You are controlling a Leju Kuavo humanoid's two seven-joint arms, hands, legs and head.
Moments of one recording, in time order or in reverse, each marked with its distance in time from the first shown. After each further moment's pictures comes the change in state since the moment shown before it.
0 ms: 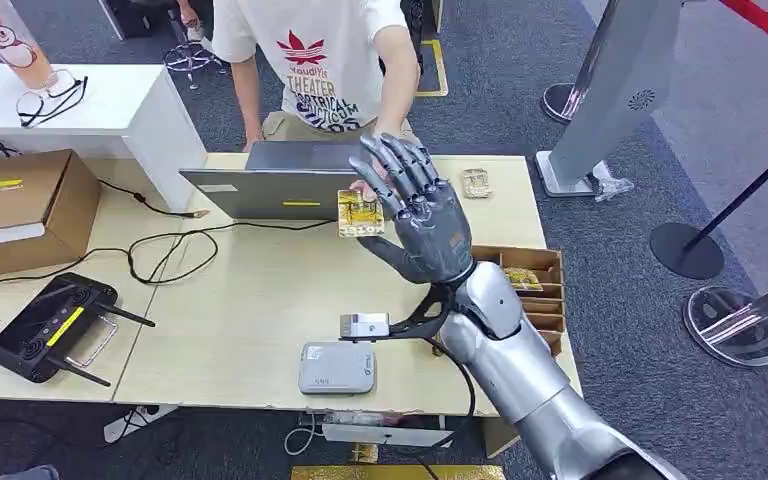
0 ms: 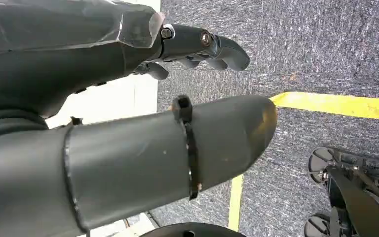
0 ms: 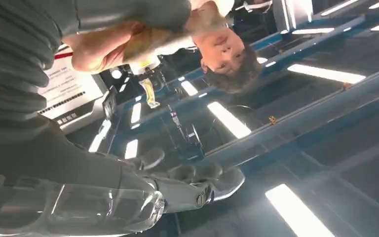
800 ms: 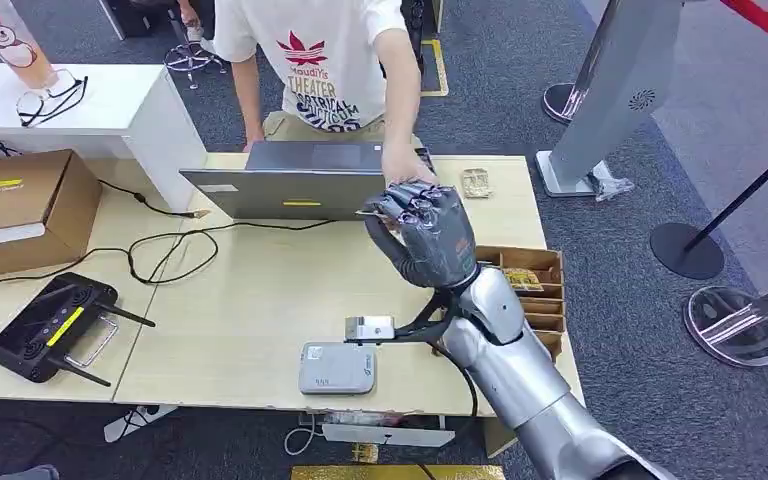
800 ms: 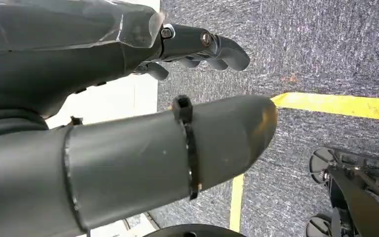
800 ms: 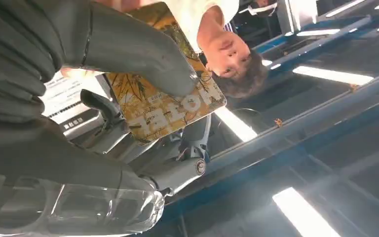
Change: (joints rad) left arm 0.001 0.001 0.000 0.000 -0.012 -0.004 -0.004; right arm 0.030 0.007 -0.035 0.002 -0.007 -0.001 -0.025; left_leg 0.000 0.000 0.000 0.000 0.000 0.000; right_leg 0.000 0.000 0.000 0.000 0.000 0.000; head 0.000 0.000
